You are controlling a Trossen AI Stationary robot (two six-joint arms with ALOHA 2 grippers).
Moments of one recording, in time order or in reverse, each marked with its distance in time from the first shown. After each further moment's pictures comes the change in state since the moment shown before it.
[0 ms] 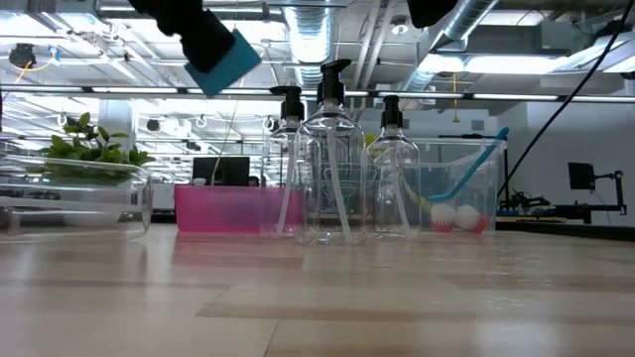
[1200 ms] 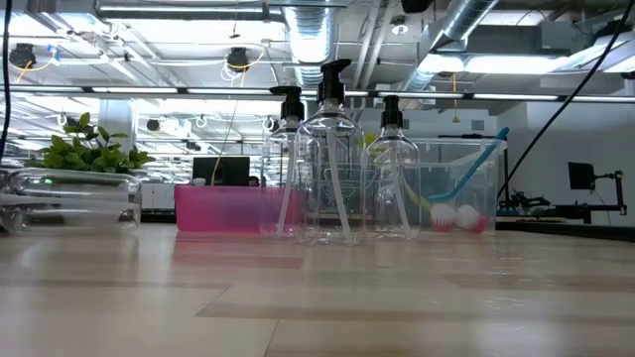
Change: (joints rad) left arm -0.312 -0.067 -0.018 0.006 0.718 -0.533; right arm -0.018 -0.001 0.000 0.138 0.003 0.000
